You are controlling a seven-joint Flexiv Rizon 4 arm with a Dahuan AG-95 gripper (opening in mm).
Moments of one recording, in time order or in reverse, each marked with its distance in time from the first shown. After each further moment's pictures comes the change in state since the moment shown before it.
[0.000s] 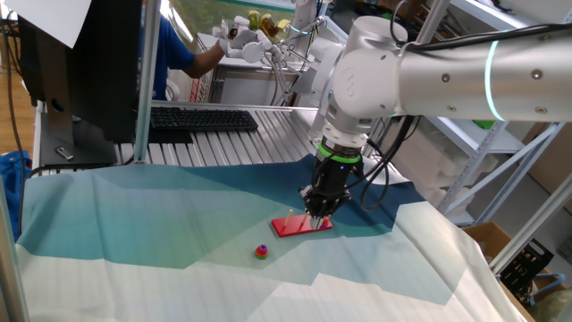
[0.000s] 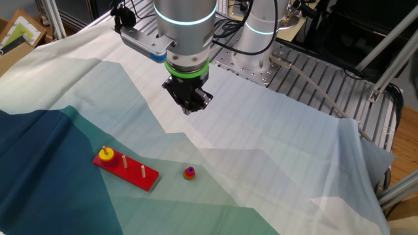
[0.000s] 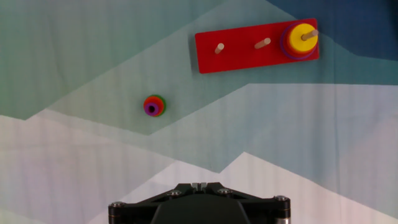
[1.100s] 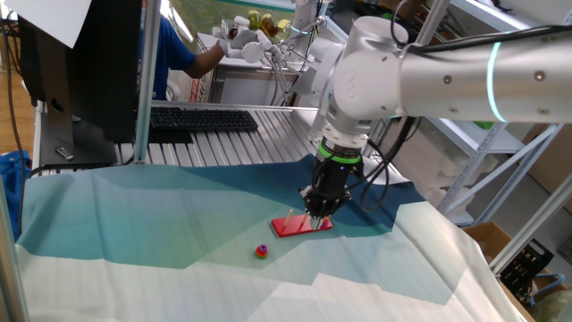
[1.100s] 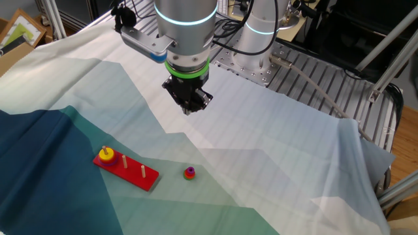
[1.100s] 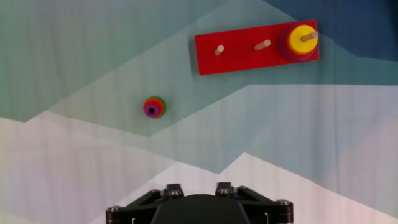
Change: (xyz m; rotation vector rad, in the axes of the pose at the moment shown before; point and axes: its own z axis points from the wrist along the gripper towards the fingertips) arm -0.001 0.000 0.000 0.003 0.001 0.013
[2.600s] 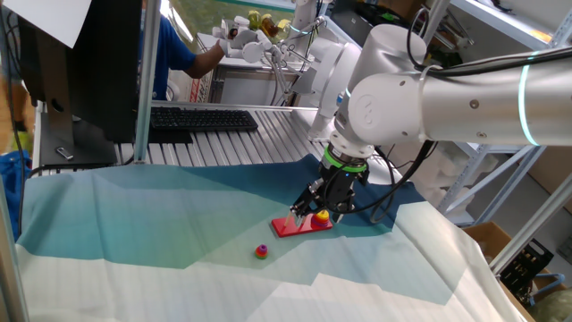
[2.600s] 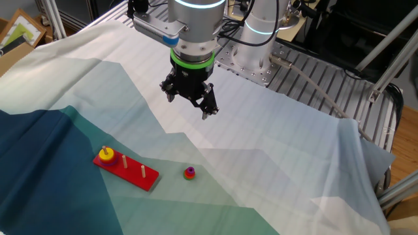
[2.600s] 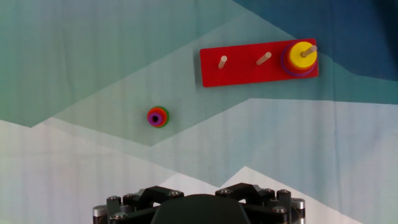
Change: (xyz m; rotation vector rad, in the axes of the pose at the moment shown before) arm 0.002 0.000 0.000 -0.008 -0.119 -0.035
